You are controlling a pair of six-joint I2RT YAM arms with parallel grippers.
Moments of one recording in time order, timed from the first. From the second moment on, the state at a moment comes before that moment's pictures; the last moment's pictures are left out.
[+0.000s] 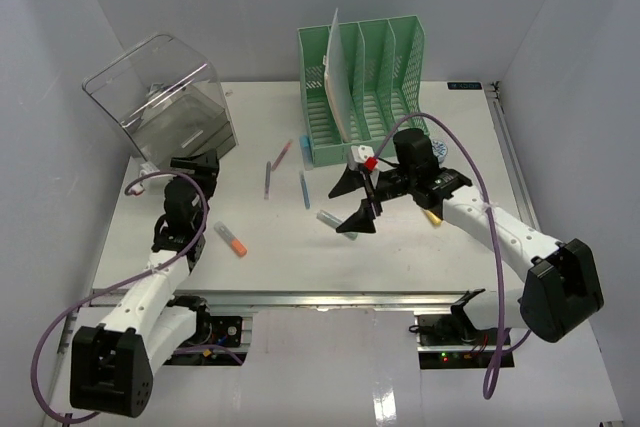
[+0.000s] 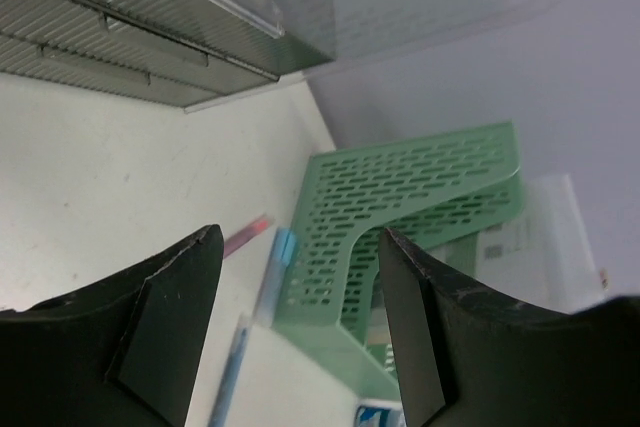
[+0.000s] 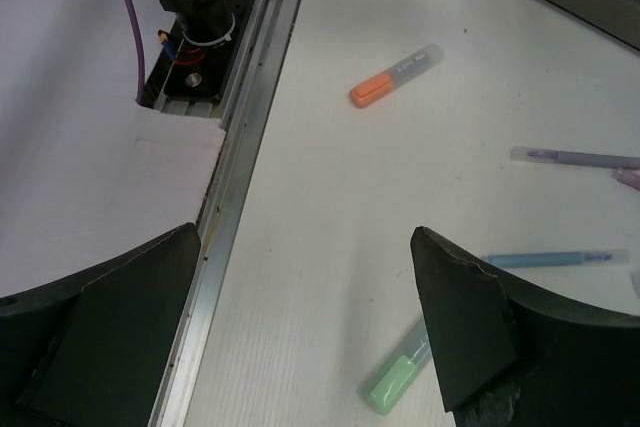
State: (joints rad) left arm -0.15 0.91 0.42 0.35 -0.36 -1.19; right arm 0.58 1.31 0.95 -0.19 -1.16 -0.45
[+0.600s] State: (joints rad) left arm 0.07 1.26 0.32 0.89 -0.34 -1.43; right arm 0.44 1.24 0.82 -0.05 -1.34 -0.42
